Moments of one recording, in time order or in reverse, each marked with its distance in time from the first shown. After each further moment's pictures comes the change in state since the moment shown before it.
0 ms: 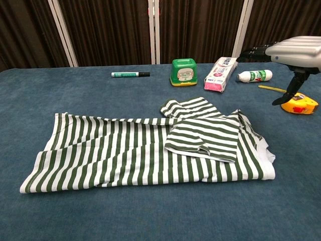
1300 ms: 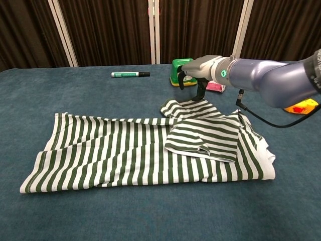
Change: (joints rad) left arm 0.063 -0.010 -0.024 0.014 -0.065 0.035 0.095; right arm 0.441 -0.636 0.149 0.844 0.199 -0.454 -0.013
